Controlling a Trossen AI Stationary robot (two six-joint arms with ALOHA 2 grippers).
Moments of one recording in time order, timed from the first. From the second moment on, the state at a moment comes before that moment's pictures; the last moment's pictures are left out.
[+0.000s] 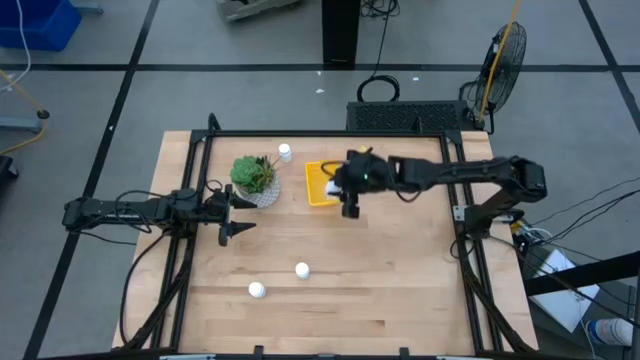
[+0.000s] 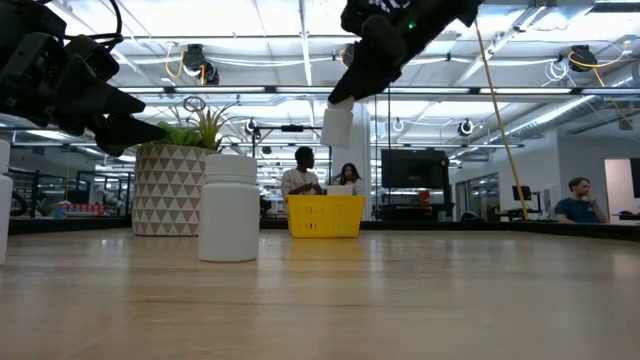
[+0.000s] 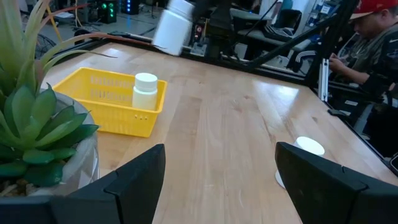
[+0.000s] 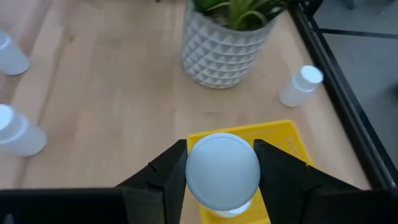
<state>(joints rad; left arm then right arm) 0.04 0.20 0.01 0.02 0.04 -0.21 -0.14 1.53 1.16 -0.28 0.05 -0.14</state>
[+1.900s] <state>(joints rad) 0.04 0.20 0.01 0.02 0.04 -0.21 -0.39 1.80 1.16 -0.16 -0.21 -0.30</state>
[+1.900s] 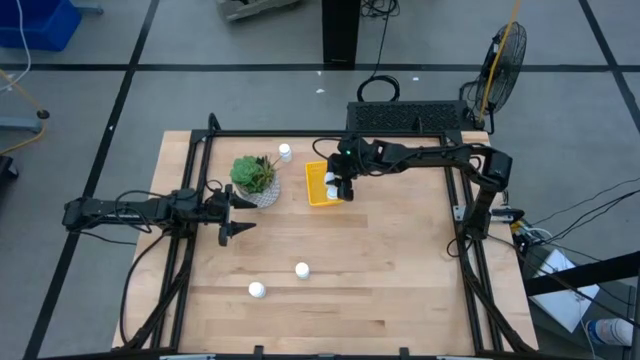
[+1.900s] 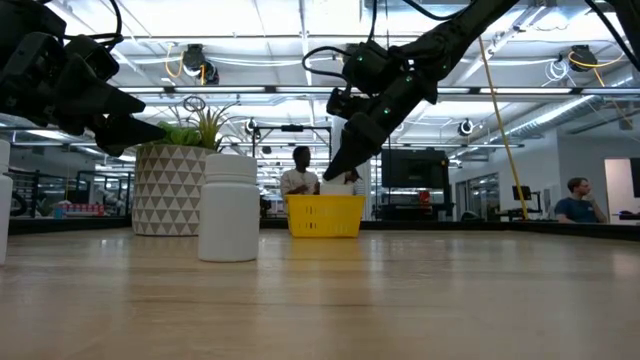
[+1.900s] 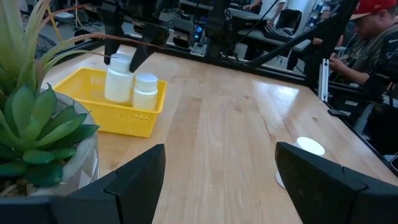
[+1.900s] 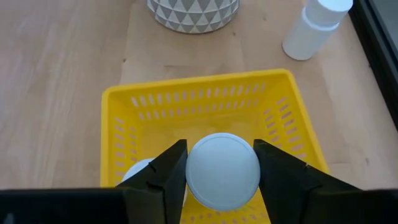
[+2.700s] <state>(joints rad) 0.04 0.20 0.01 0.02 0.04 -0.21 -0.39 1.84 1.16 -0.15 -0.21 -0.30</state>
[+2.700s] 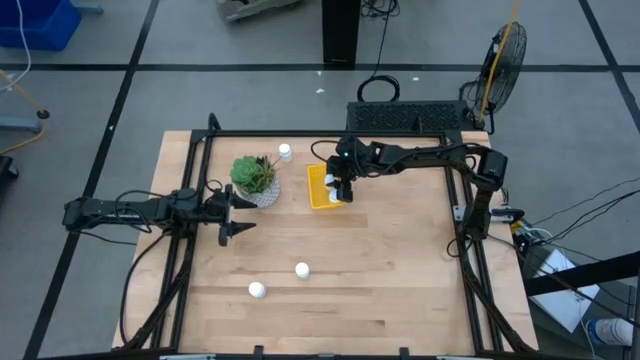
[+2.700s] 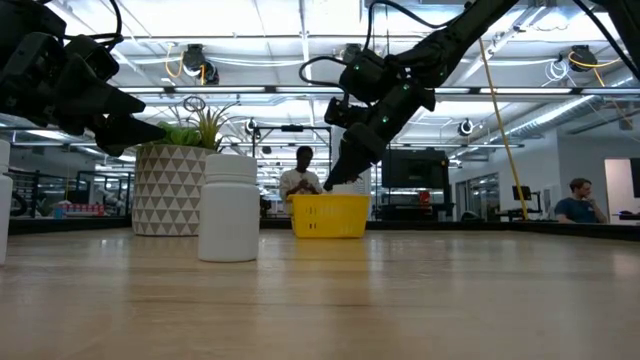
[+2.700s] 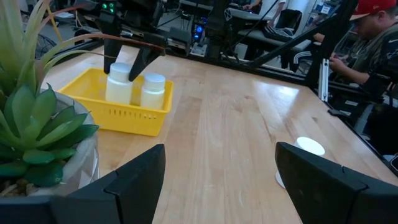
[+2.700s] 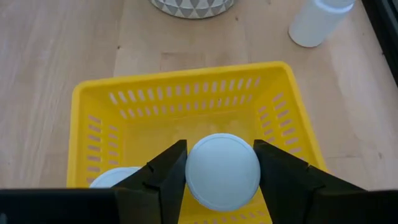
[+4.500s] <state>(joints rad) 0.04 0.20 0.01 0.02 0.04 -0.21 0.40 1.65 1.15 -0.15 0.33 0.00</state>
